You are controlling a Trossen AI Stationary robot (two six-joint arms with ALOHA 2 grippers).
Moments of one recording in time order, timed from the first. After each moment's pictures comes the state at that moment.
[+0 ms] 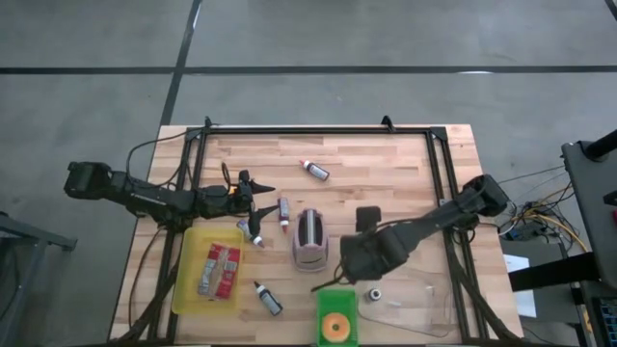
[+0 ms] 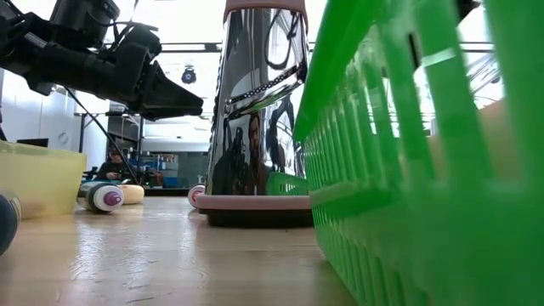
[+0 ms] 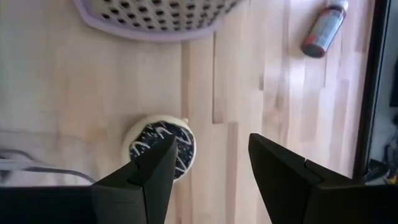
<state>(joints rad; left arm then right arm) -0.03 1.12 0.23 0.64 -0.28 -0.02 0.45 1.82 1.59 -1.31 0.45 0.44</state>
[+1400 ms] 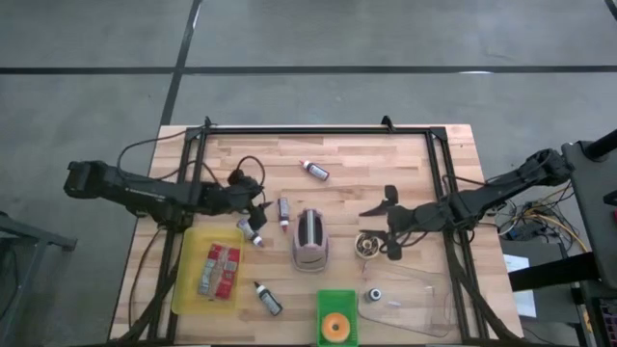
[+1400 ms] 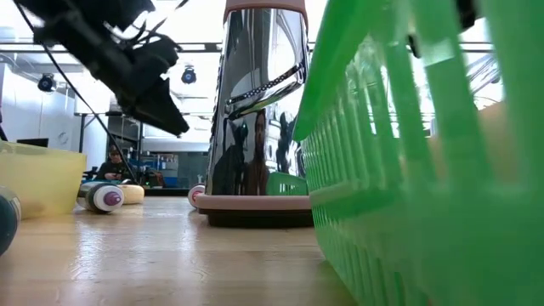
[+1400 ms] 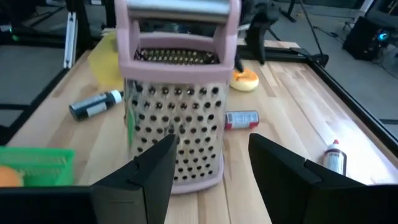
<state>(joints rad) -0.04 1.11 0.57 -0.27 -0.45 -0.35 0.39 0.99 0.58 0.04 0.42 0.11</state>
